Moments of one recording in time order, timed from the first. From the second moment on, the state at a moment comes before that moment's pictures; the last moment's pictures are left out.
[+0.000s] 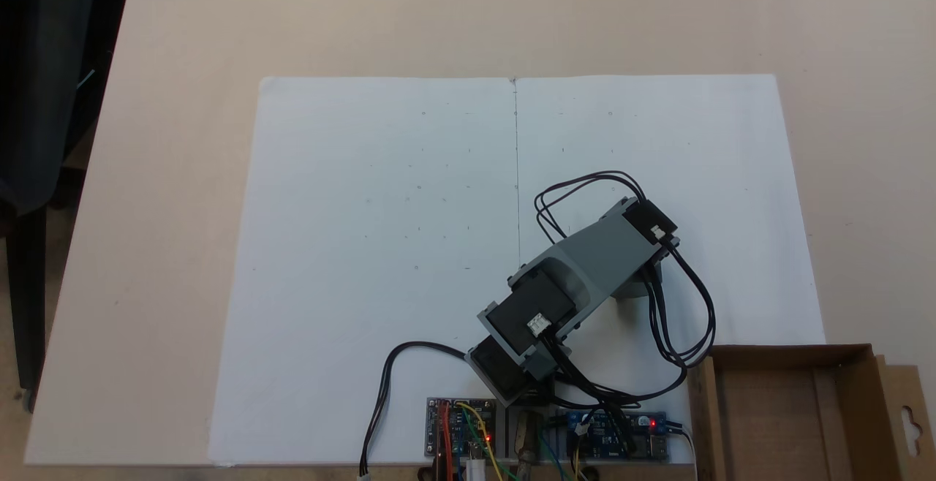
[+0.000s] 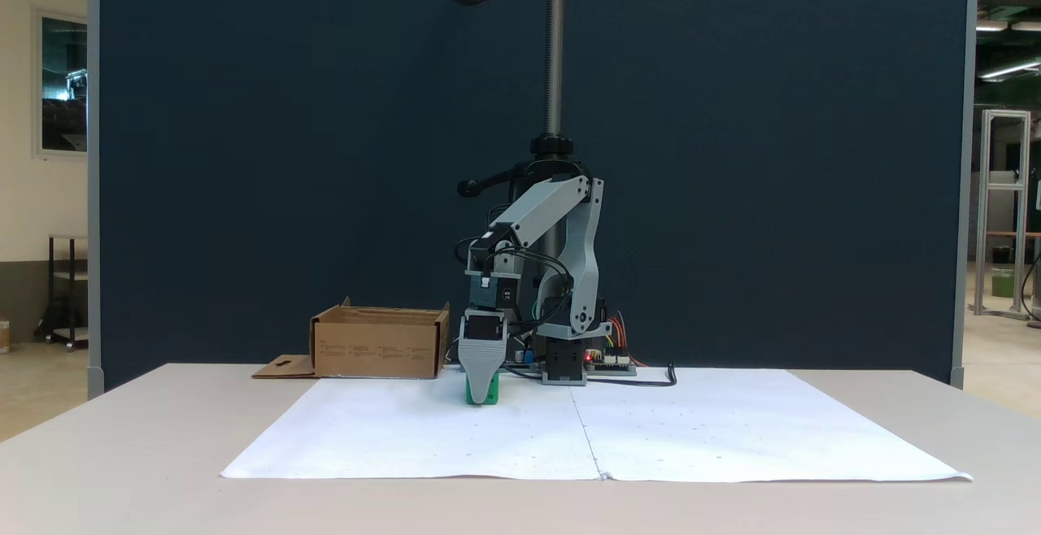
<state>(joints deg) 48.9 97.4 132.8 23.1 -51.2</state>
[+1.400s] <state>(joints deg) 88.2 102.8 93.3 28.0 2.5</state>
